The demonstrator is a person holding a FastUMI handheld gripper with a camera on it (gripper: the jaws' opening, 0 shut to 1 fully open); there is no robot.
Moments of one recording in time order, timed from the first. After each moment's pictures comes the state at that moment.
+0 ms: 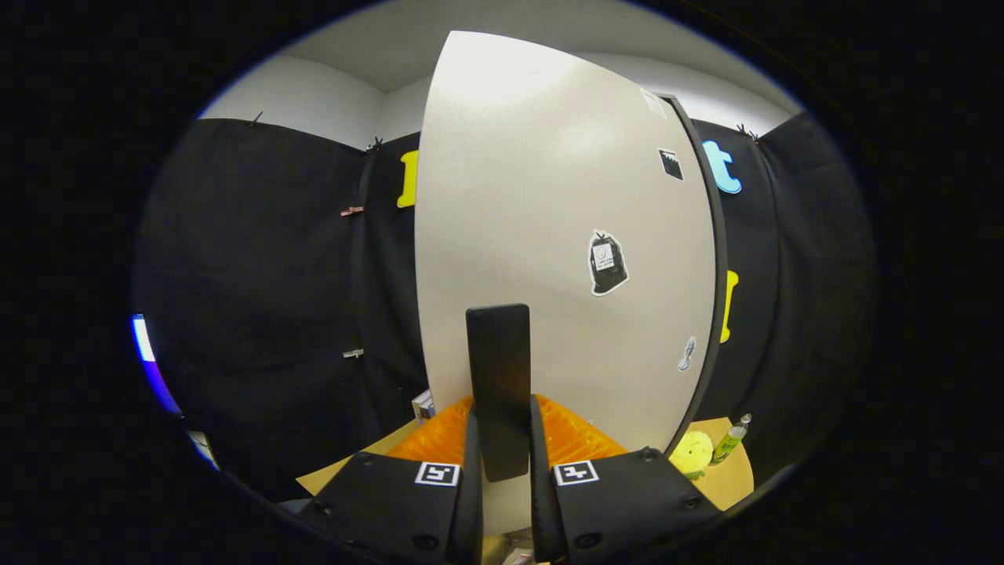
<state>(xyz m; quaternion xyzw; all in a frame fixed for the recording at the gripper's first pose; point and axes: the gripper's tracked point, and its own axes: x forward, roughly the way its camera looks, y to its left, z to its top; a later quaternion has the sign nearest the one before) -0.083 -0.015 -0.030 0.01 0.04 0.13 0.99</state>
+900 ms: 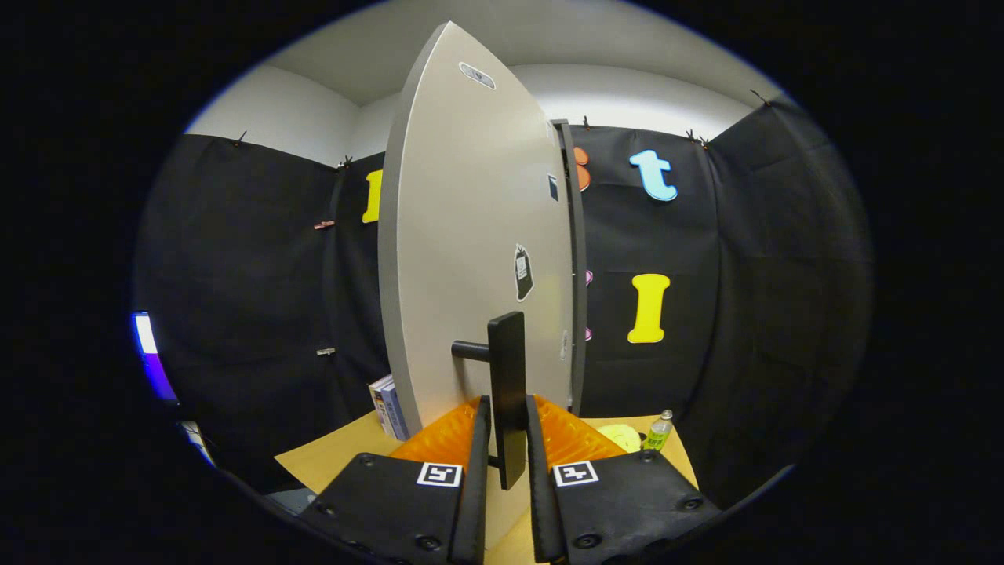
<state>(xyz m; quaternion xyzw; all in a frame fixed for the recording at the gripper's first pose) -0.153 -0.179 -0.011 0.01 0.03 0.06 1.00</state>
